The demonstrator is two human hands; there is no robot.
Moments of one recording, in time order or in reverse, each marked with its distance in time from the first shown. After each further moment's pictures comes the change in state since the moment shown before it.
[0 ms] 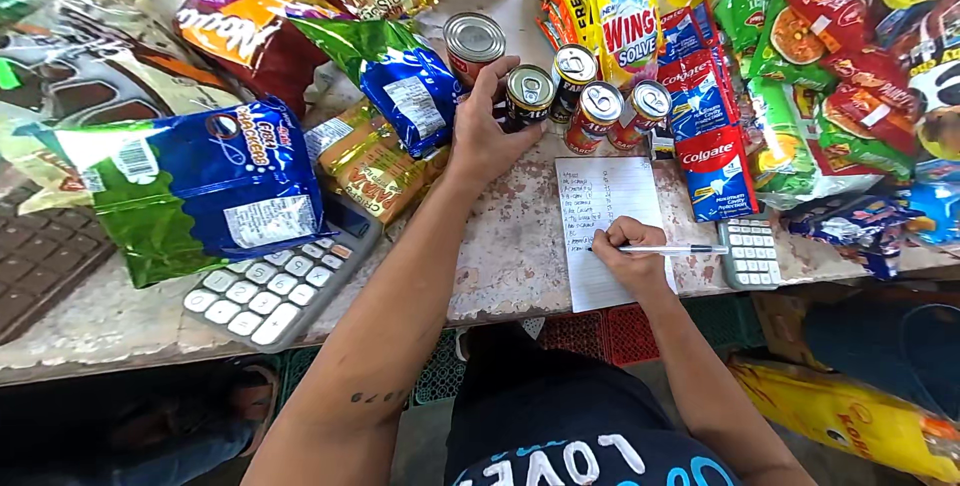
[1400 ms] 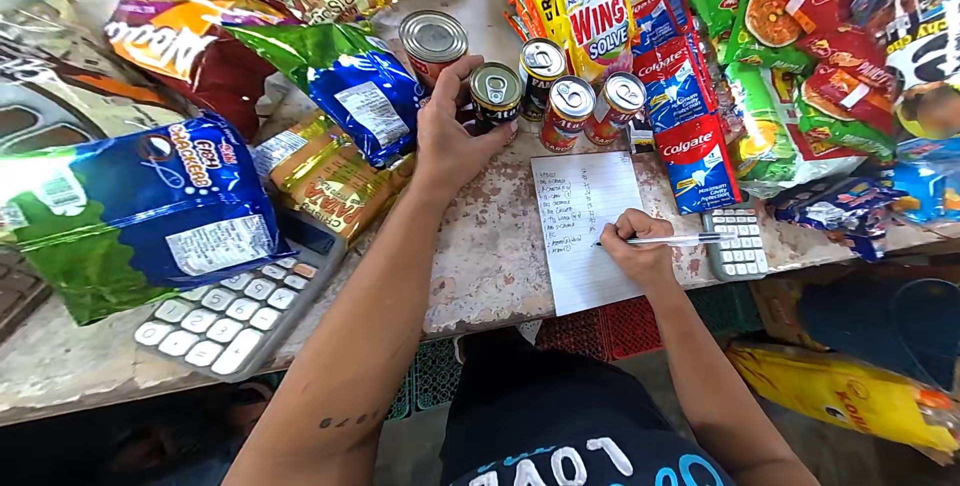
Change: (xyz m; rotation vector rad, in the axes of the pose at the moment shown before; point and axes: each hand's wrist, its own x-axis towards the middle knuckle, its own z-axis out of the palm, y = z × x) left_hand -0.001 0.000 0.000 0.004 -0.010 -0.012; right_hand 0.003 0.009 -0.029 -0.120 0.057 0.016
